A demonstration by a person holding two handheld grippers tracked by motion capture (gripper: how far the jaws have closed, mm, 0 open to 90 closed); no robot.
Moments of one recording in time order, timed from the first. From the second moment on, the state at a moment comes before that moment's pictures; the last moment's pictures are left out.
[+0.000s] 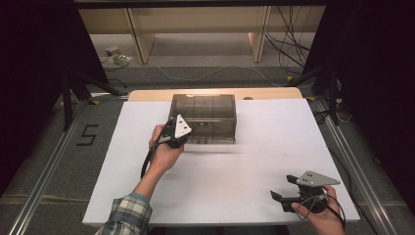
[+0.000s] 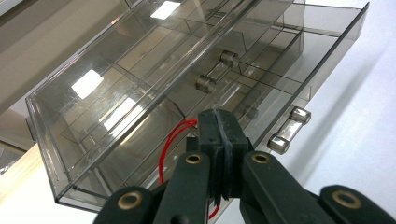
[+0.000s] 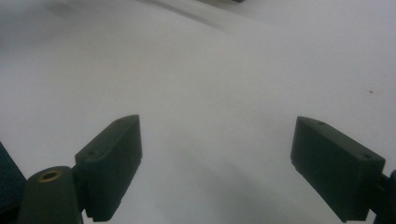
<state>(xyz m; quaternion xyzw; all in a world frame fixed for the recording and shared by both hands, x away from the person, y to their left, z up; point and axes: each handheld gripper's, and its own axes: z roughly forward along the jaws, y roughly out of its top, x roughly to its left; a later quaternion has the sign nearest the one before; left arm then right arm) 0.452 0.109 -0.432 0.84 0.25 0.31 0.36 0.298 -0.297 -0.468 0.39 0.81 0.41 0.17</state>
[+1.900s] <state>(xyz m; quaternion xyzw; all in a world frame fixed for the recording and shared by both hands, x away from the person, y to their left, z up) 0.461 0.112 -0.442 0.84 0.27 0.32 0.33 0.298 -0.297 -0.468 0.39 0.81 0.41 0.17</state>
